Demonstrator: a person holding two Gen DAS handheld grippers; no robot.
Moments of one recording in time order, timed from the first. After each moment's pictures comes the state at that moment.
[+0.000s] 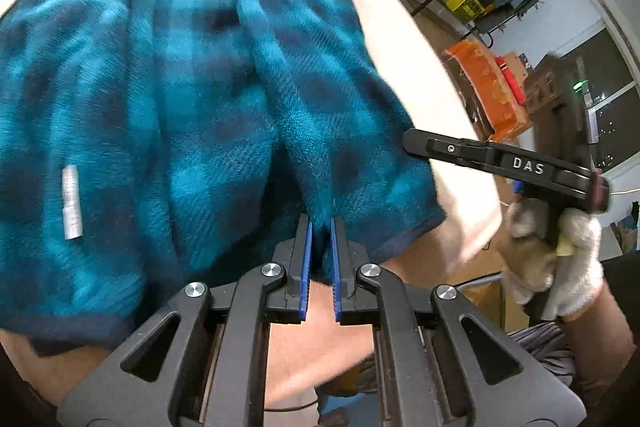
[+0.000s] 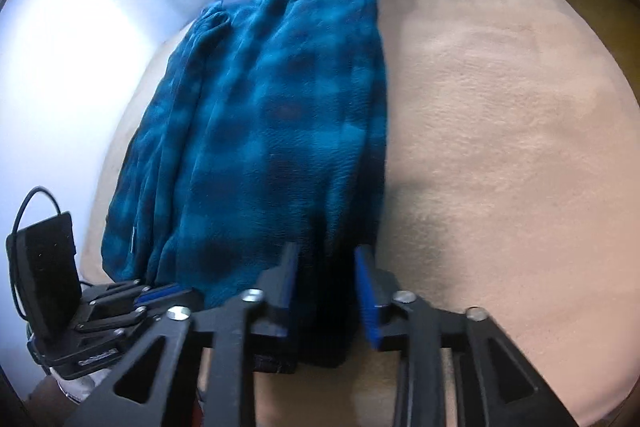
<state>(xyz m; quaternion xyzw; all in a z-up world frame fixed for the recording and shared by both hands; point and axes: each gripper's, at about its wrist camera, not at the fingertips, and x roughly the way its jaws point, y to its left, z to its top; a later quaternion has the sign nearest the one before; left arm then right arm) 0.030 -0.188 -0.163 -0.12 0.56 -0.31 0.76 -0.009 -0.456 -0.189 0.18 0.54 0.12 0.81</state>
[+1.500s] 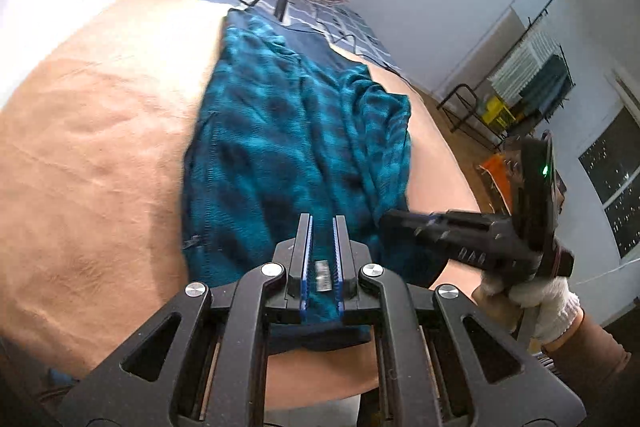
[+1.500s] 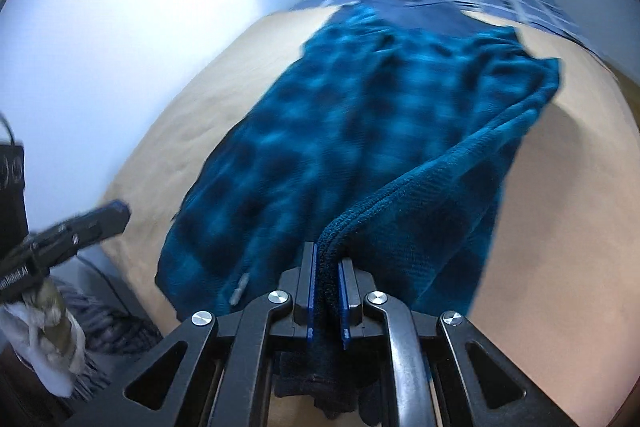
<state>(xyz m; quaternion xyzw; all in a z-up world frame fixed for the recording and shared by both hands) 0.019 -0.021 -0.084 -0.20 0.42 -0.19 0.87 0.031 -0.282 -0.127 0.00 0.50 0.25 0.83</state>
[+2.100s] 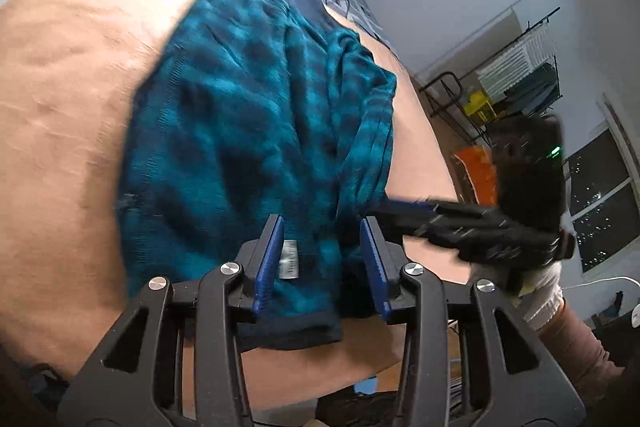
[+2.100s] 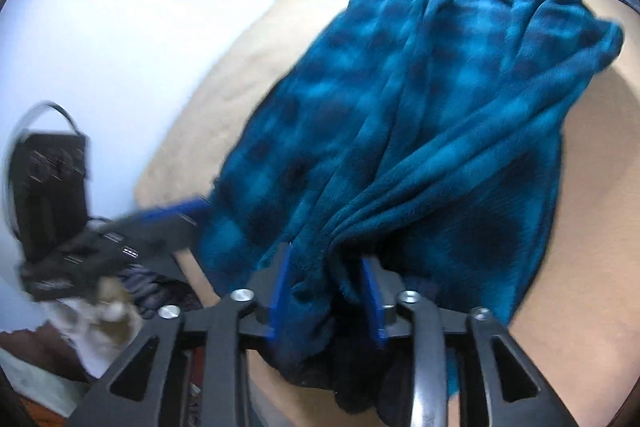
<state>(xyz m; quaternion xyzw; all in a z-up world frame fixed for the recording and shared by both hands) 0.036 -0.054 -0.126 -0.26 0.47 -0.24 0.81 0.042 -0.300 -0.143 0.05 0.55 0.34 0.77</state>
